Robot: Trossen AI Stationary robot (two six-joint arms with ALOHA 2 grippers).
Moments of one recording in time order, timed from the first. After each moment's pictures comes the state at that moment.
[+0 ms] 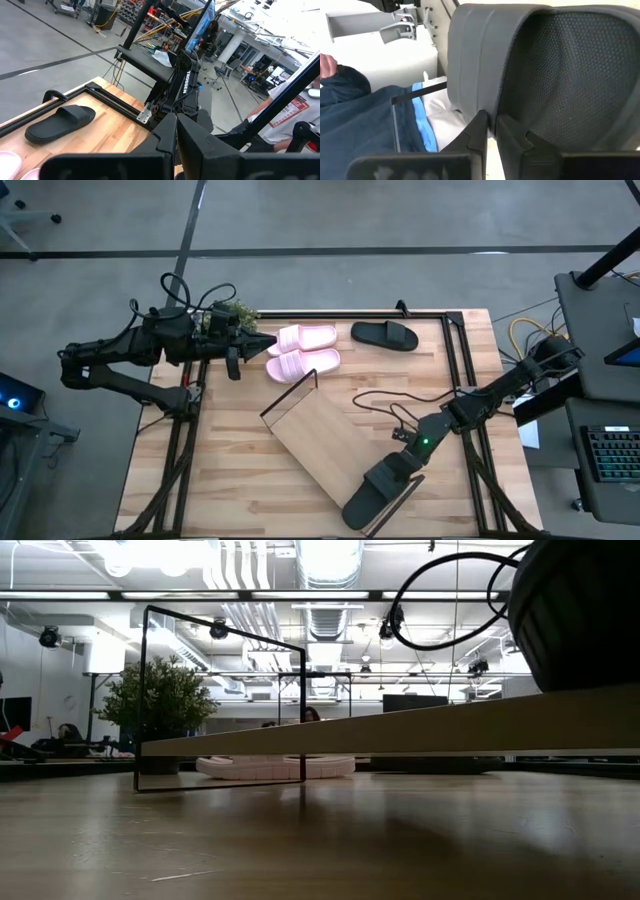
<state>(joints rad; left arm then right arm) -0.01 0.98 1.31 -0.38 -0.19 -0.52 0.48 1.21 0.39 0.34 -0.37 1.55</state>
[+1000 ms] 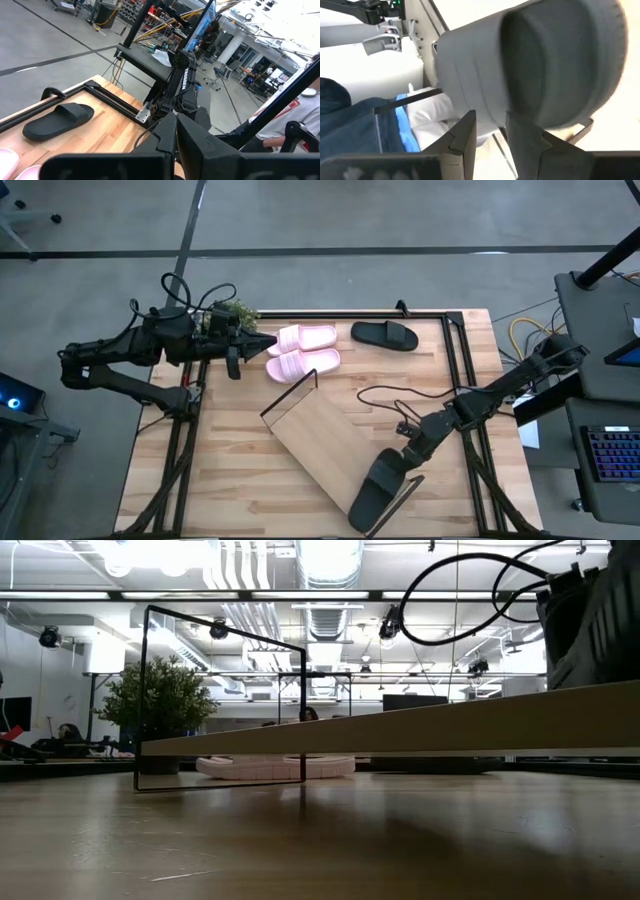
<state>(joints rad) -0.01 0.98 1.31 -0.38 -0.19 -0.54 0.48 1.11 0.39 0.15 -0.30 1.51</state>
